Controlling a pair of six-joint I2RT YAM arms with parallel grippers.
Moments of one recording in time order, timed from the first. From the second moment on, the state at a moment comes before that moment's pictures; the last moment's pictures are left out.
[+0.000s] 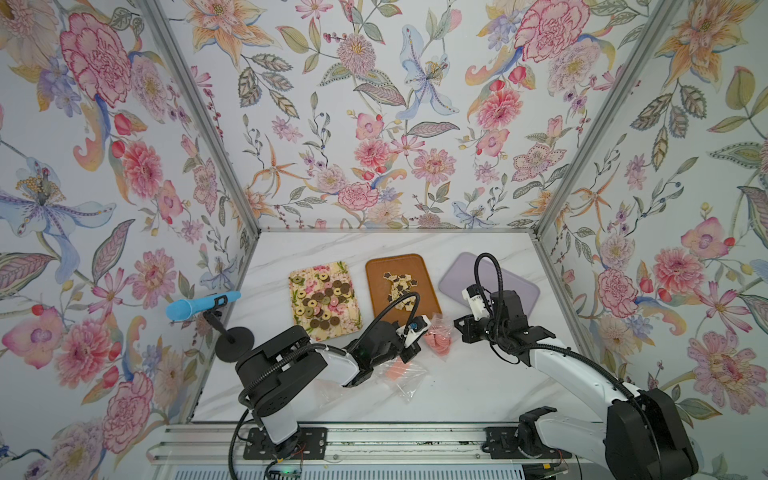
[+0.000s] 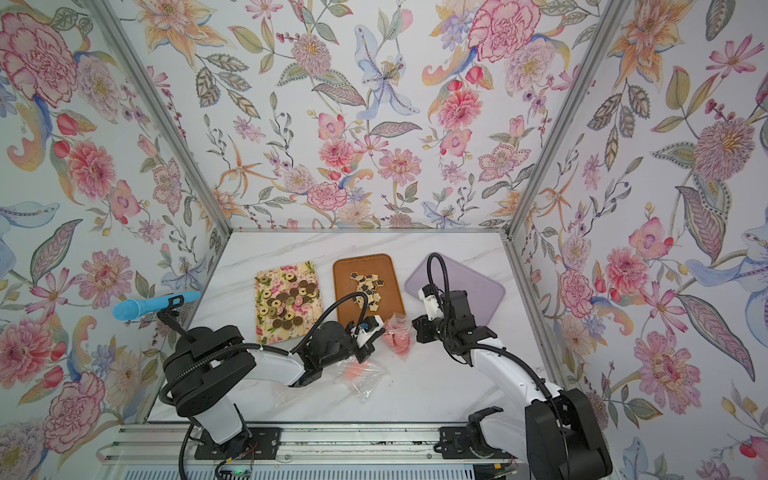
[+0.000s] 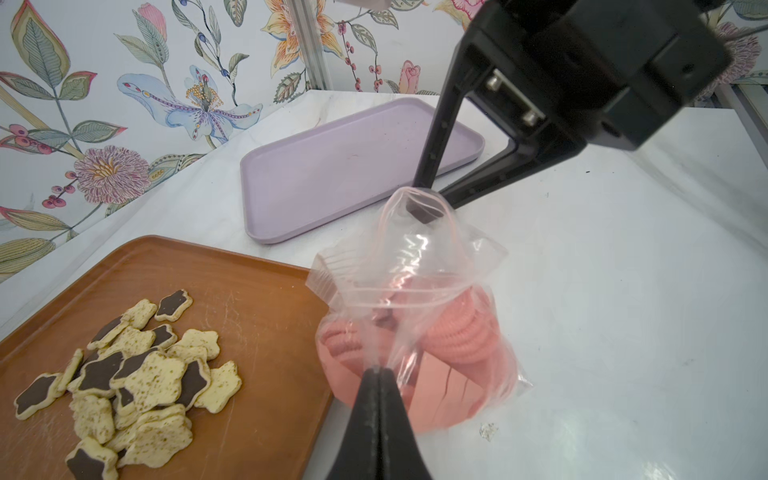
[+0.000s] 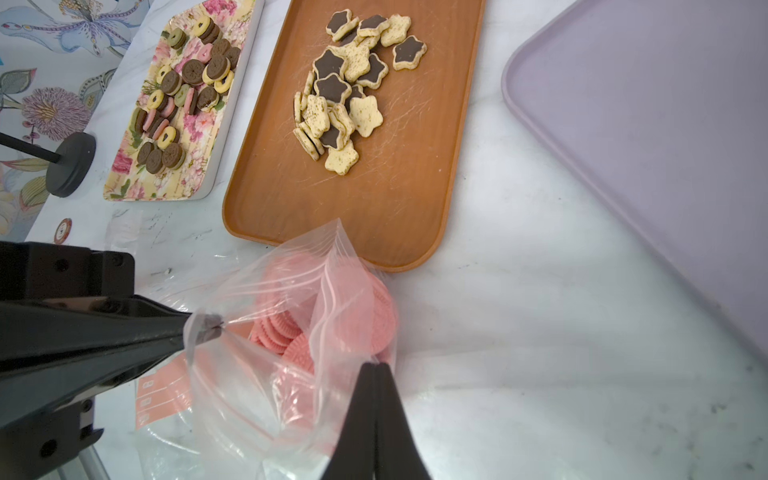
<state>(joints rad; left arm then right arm) -0.93 1.72 0.56 0.87 0.08 0.17 0.34 1.18 0.59 -0.20 -0.36 0.18</state>
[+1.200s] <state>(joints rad) -0.91 1.65 0.55 0.86 0.08 0.17 0.34 1.11 0.53 -0.03 -0.62 0.36</state>
